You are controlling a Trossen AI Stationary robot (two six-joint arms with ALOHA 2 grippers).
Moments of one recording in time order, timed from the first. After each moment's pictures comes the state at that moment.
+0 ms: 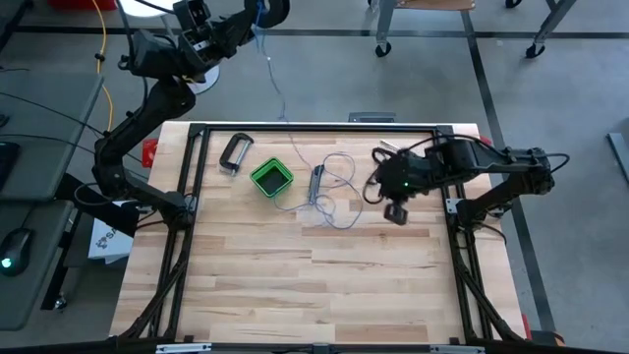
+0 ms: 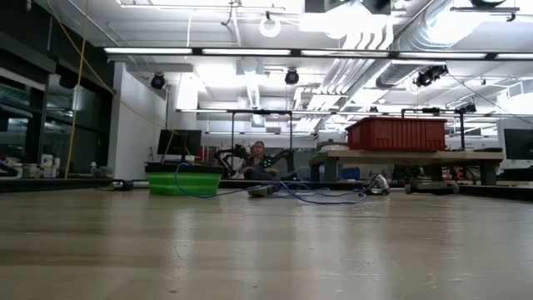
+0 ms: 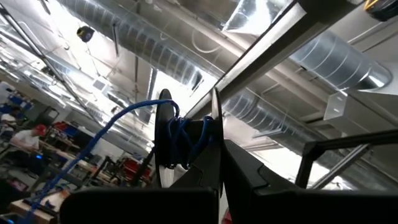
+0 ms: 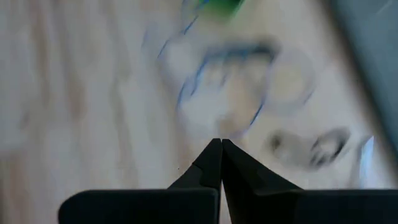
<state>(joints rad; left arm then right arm) 0.65 1.41 1.71 0.50 0.43 -0.98 0.11 1.41 1.65 -1.29 0.25 0.31</state>
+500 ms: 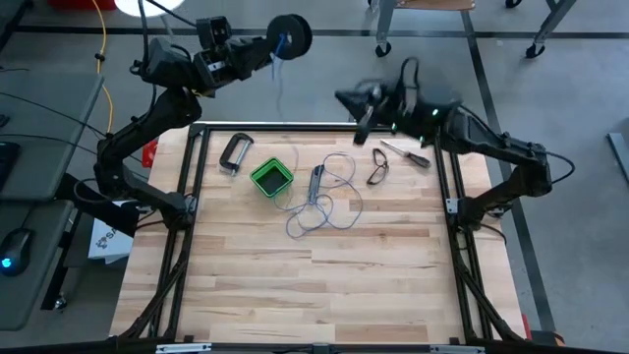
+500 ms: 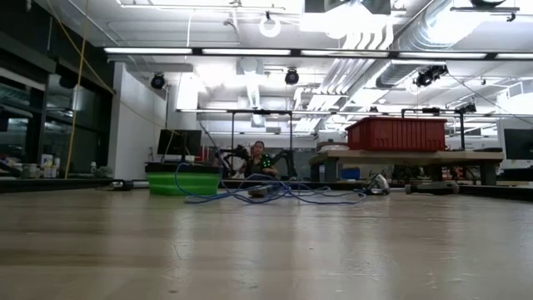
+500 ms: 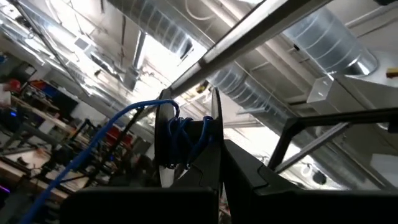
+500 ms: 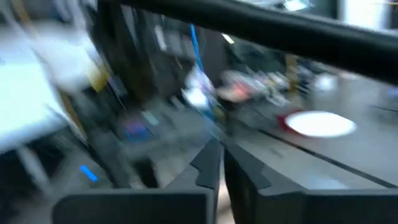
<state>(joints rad) 0.49 1.41 1.71 0.41 0.43 -0.96 -0.20 1.41 1.65 -0.11 0.16 0.21</state>
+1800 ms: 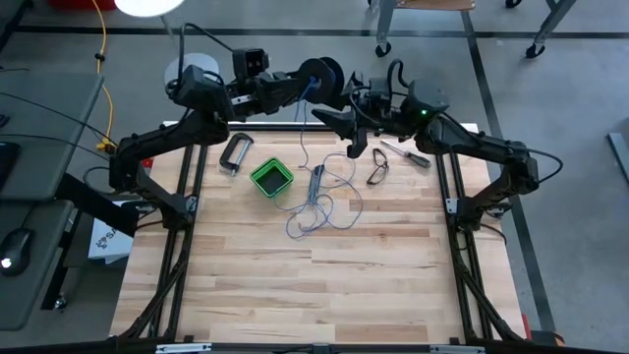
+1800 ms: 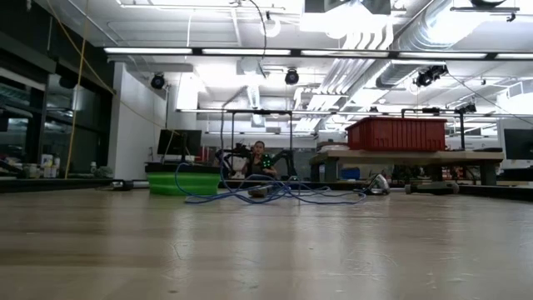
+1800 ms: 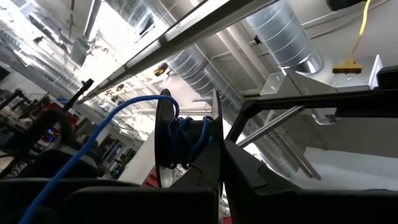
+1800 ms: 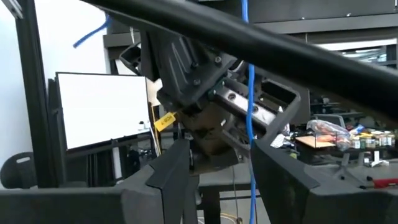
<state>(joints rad) 0.27 1.53 1.71 0.58 0.40 -1.02 -0.19 1.52 1.65 0.18 -0.17 0.11</state>
